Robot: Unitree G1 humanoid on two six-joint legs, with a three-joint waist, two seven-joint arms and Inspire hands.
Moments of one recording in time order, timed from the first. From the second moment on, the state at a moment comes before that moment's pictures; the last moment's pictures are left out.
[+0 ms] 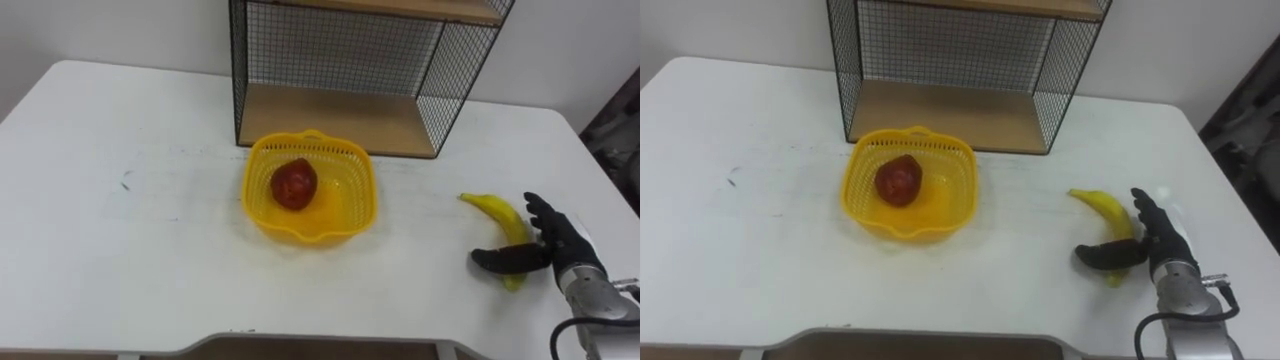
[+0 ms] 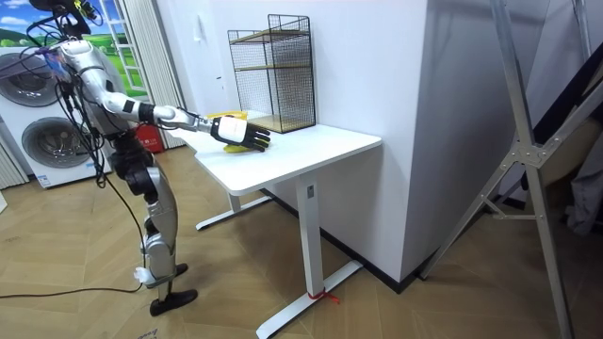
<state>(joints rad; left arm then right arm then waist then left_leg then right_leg) 0.32 0.25 0.12 0.99 0.36 0.15 0.03 -0.10 -0.43 -0.13 0.62 -0.12 0.06 0.03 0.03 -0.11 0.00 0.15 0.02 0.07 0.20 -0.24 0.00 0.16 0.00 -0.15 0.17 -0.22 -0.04</state>
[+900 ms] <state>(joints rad) 0.32 0.24 0.13 1.00 0.37 0.20 0.03 -0.22 -0.45 -0.15 0.87 -0.25 0.04 0.13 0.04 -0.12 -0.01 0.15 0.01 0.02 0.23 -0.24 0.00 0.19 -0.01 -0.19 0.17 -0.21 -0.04</state>
